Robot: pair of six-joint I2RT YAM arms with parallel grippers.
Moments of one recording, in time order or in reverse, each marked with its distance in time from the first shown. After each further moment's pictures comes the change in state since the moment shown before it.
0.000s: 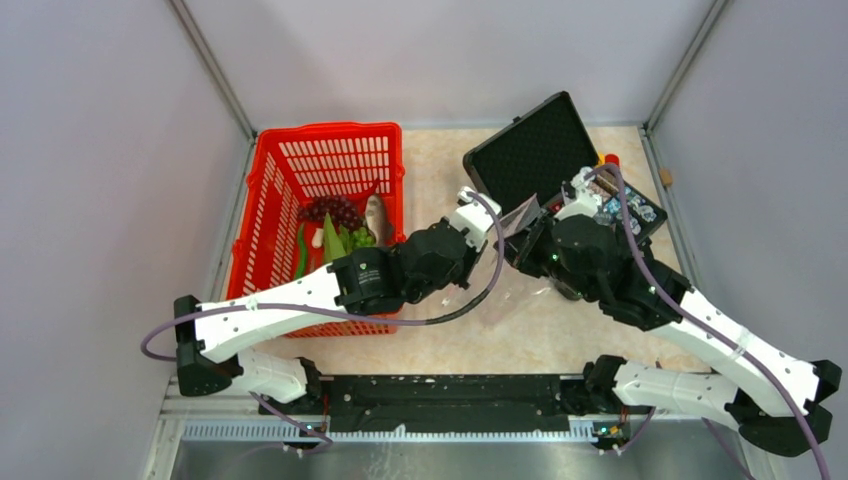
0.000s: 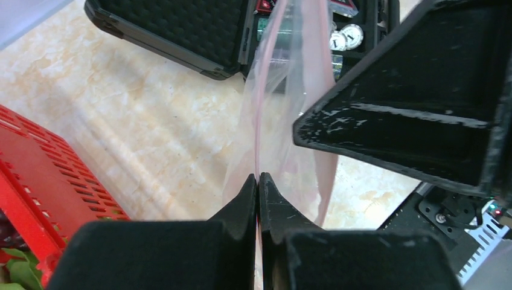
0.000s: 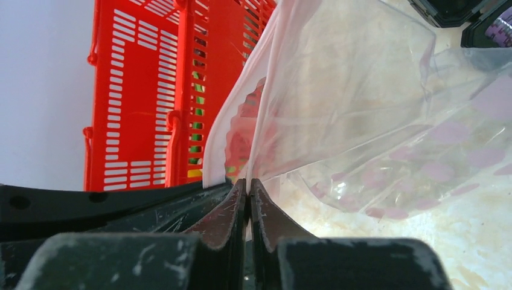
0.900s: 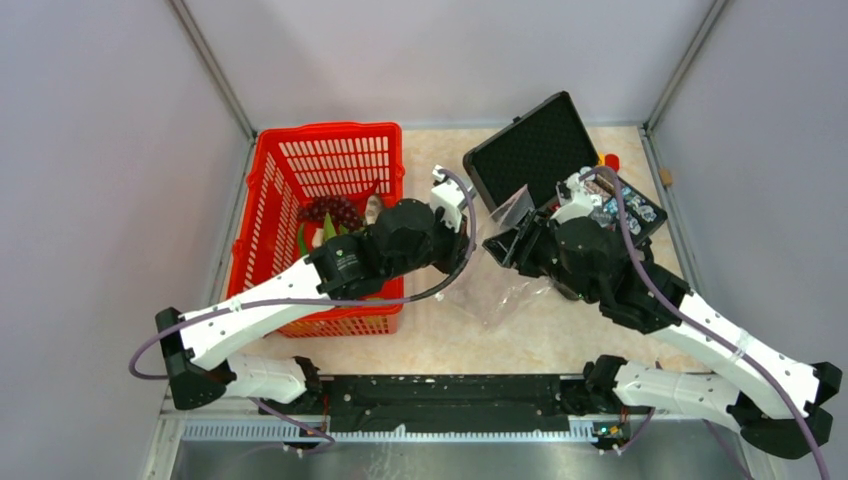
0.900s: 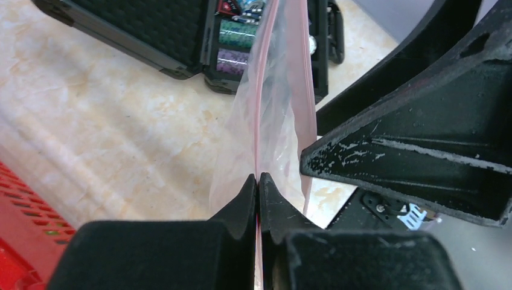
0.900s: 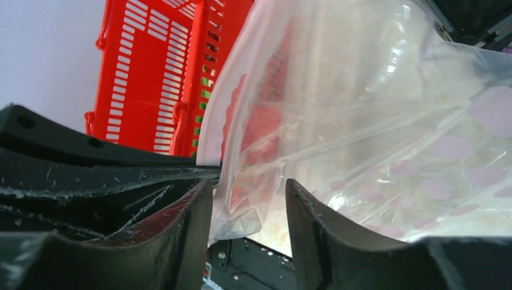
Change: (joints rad) left arm 0.170 -0.074 -0.058 0.058 0.315 -0.101; right arm -0.001 -0.040 -0.048 0.084 -0.045 -0.099
